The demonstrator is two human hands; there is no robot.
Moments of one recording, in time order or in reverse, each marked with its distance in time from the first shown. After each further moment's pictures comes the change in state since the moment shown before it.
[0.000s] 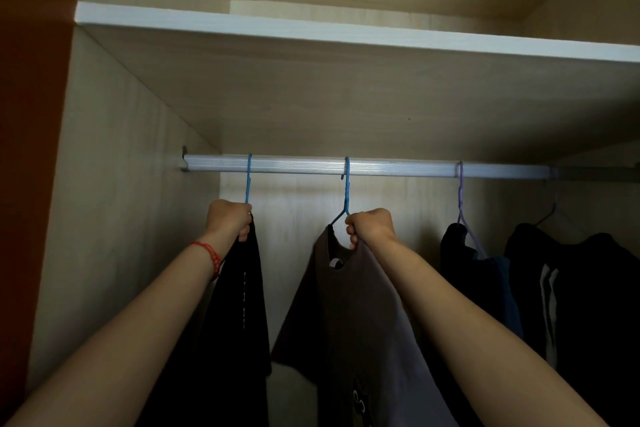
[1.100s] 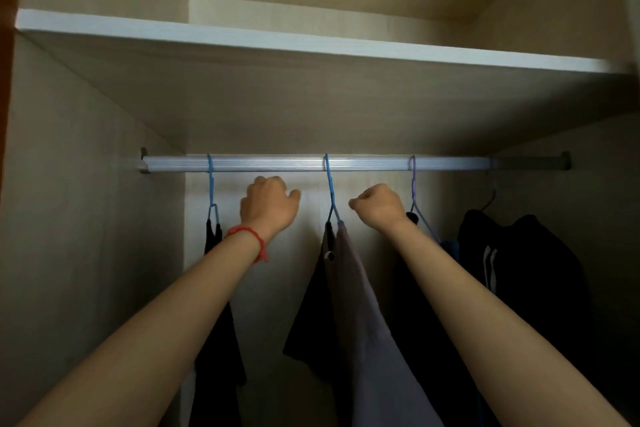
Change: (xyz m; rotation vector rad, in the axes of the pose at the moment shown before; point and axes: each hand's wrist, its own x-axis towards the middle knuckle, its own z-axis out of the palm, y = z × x) left_hand -0.083 0.034 0.084 0.824 0.012 0.573; right_hand -0.031 -0.030 -0.081 -0.680 0.110 -0.242
